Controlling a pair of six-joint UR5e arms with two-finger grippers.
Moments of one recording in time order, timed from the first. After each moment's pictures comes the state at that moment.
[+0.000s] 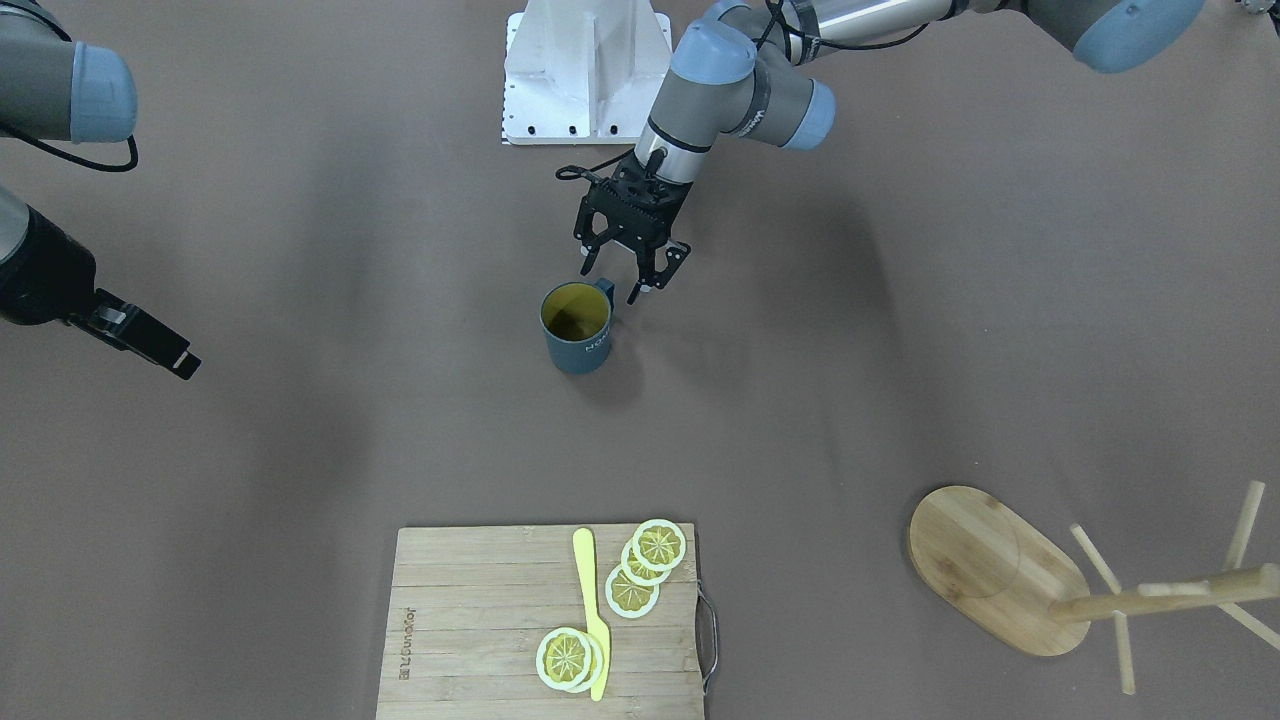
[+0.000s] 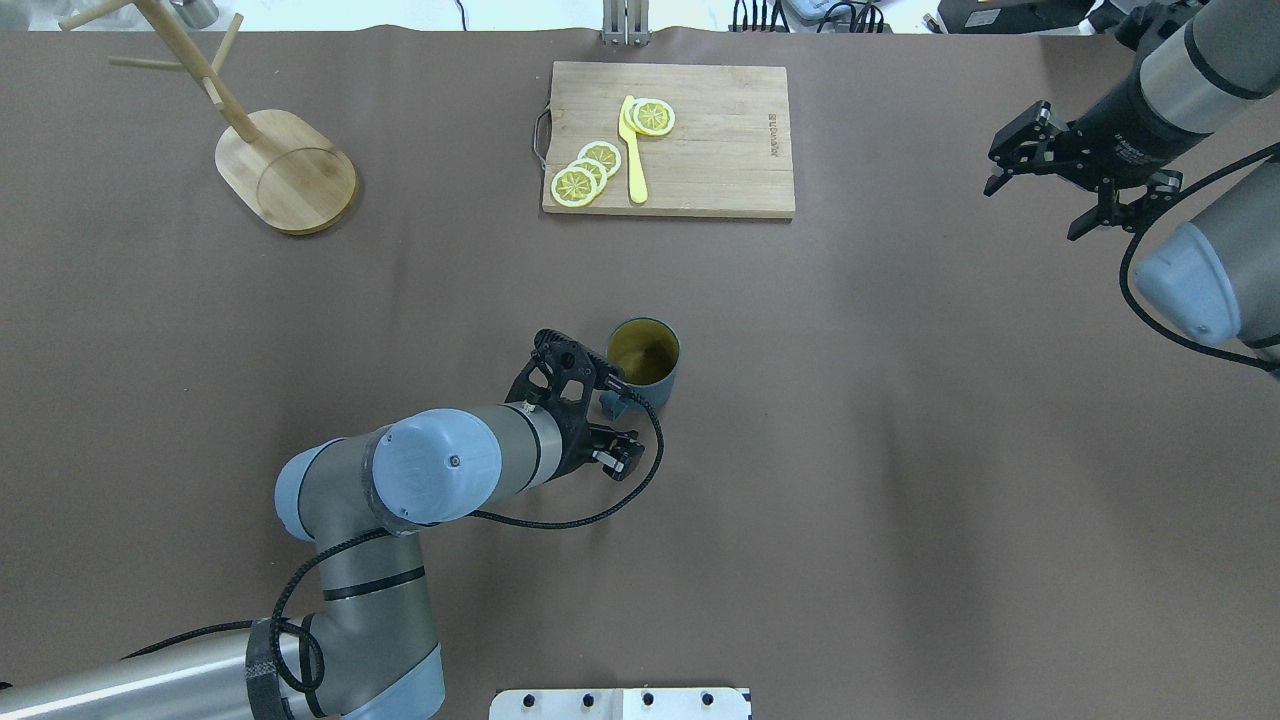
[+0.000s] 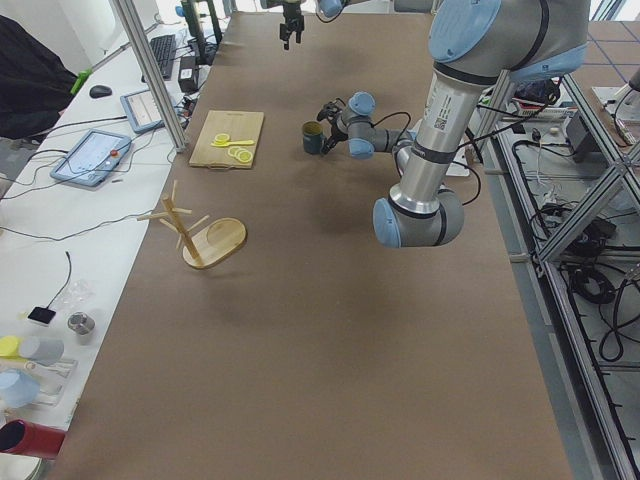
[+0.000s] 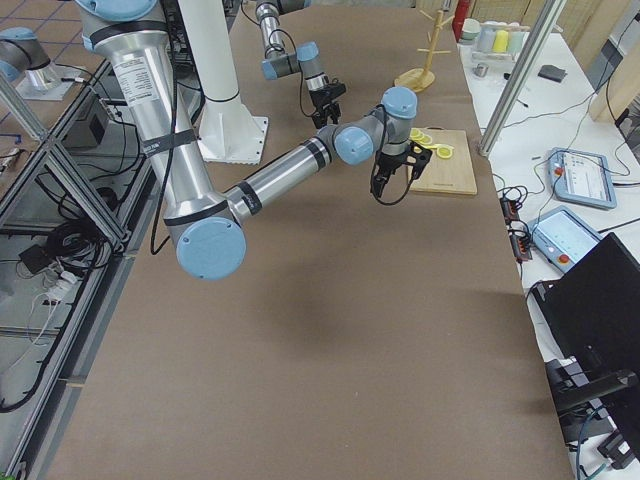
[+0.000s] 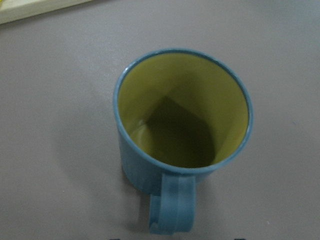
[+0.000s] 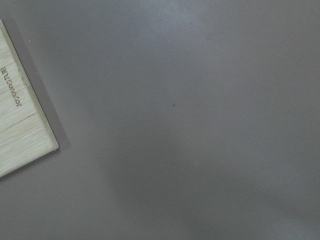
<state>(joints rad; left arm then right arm) -0.33 -2.15 -1.61 -2.17 -1.51 -0.82 1.10 -1.25 1.82 -1.56 2.31 1.21</state>
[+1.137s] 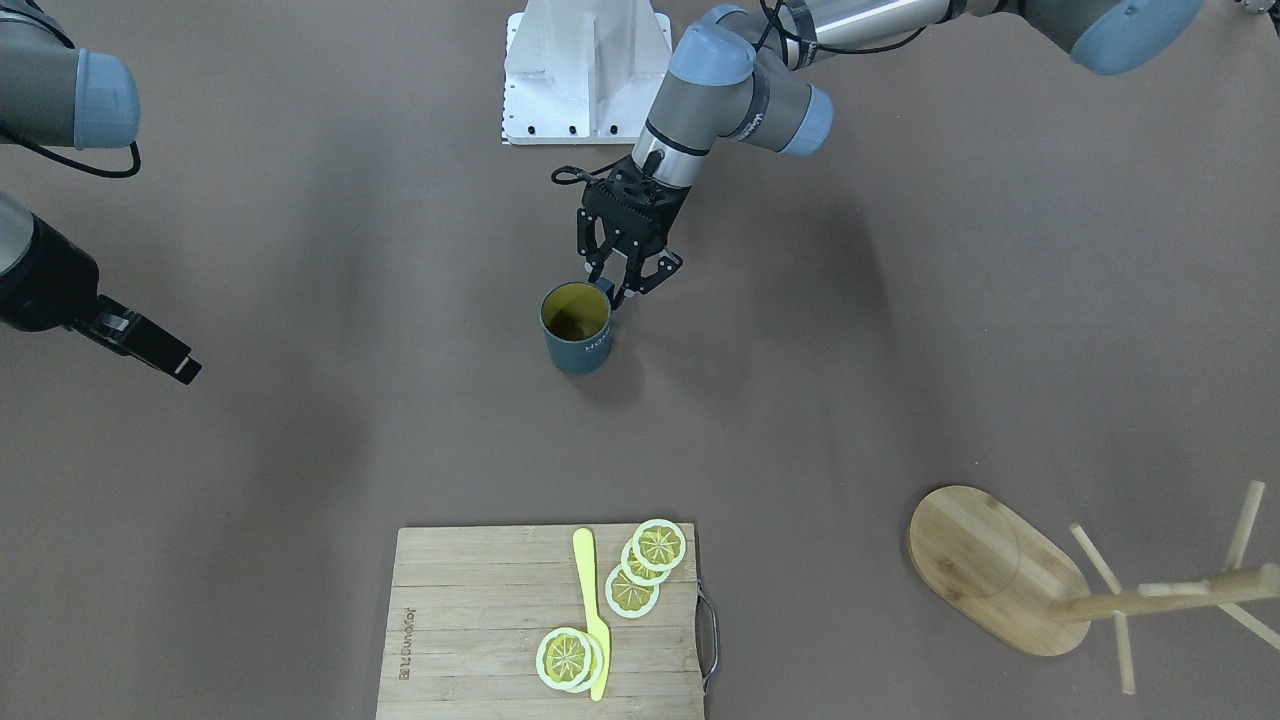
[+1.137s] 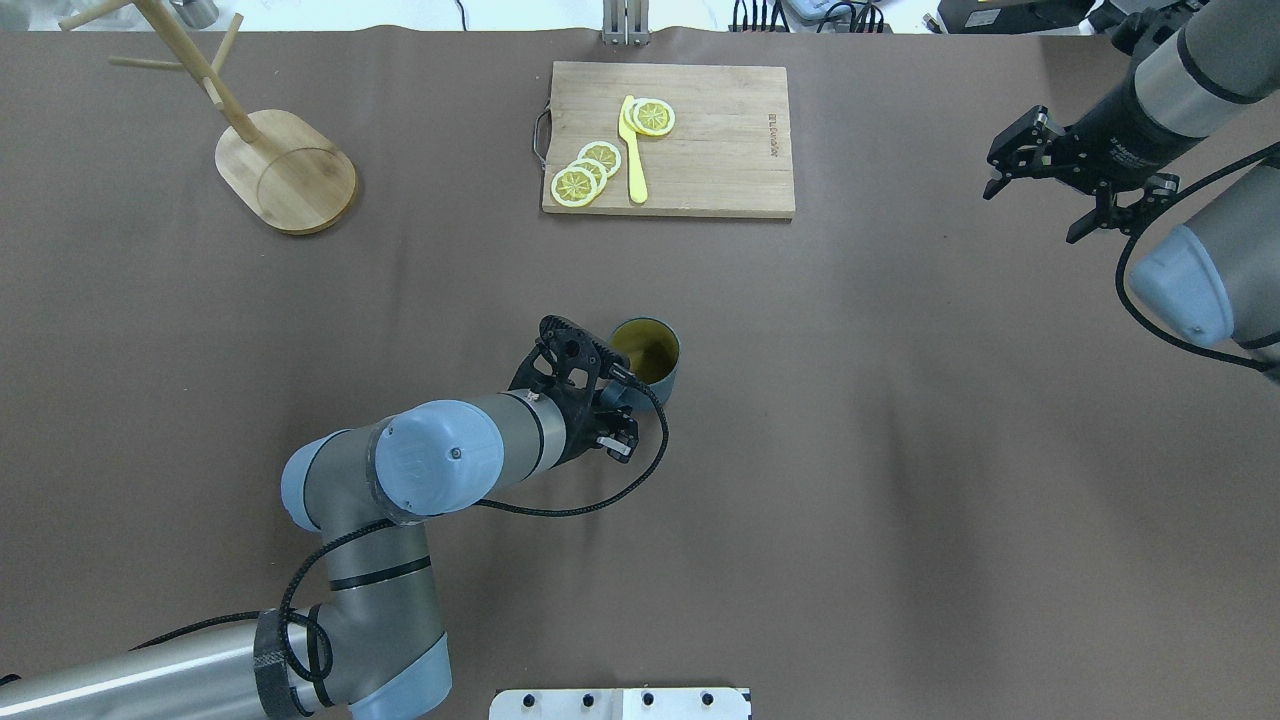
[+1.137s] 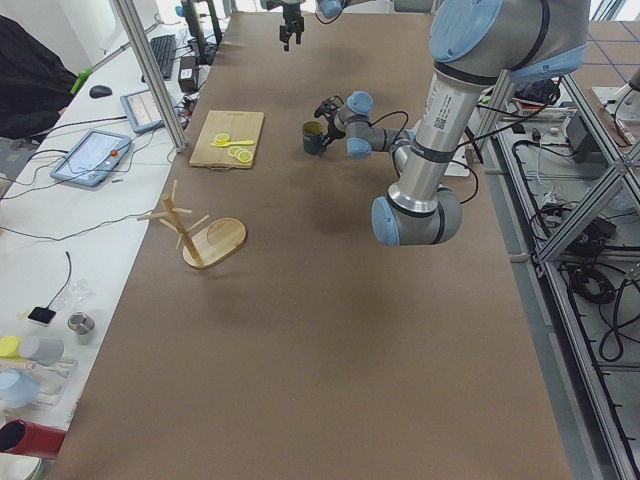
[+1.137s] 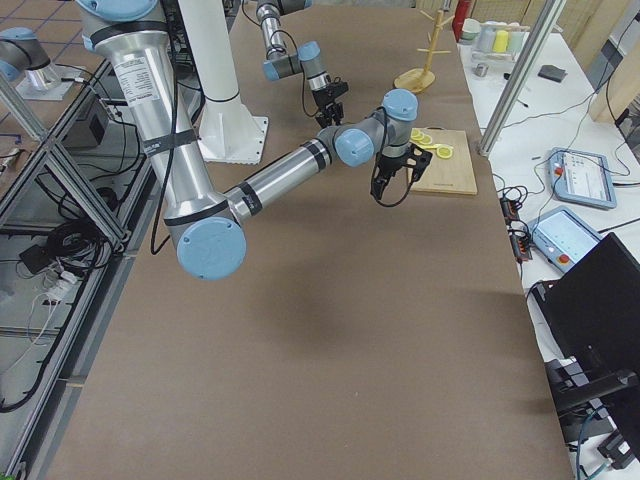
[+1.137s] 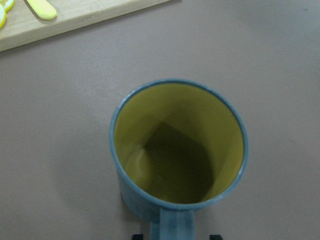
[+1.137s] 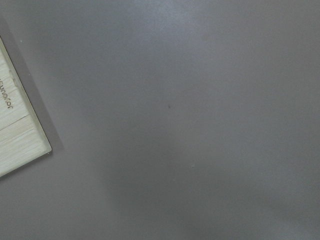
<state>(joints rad) -0.34 -2.16 -1.60 -2.20 -1.48 -0.78 1.09 -1.25 1.81 -1.56 2.31 1.21</state>
